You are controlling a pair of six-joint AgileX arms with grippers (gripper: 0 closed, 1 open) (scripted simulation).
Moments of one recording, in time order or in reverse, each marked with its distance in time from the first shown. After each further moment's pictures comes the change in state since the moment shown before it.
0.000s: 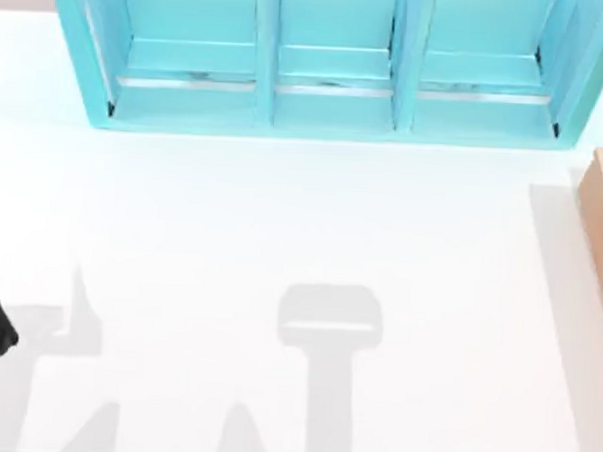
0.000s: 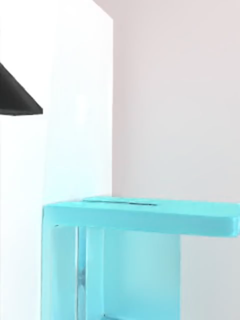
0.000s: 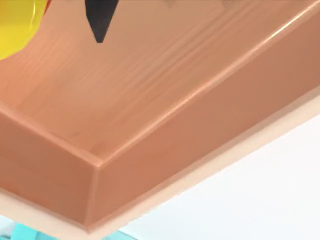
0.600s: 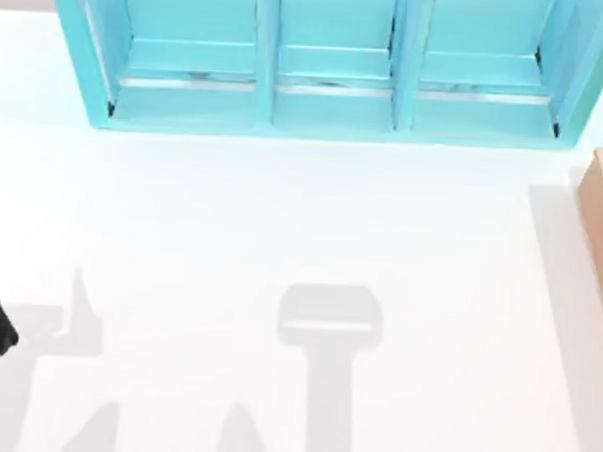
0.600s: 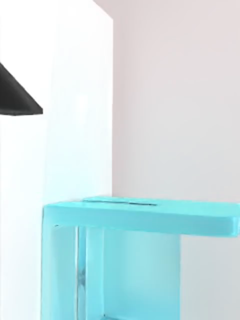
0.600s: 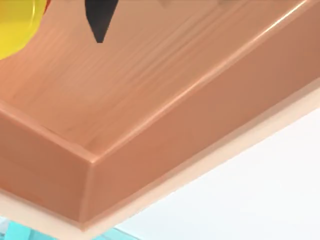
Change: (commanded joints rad) left arm 0.000 0.000 0.000 0.000 0.000 0.000; right arm 0.023 0.000 -0.026 0.073 -0.004 0.057
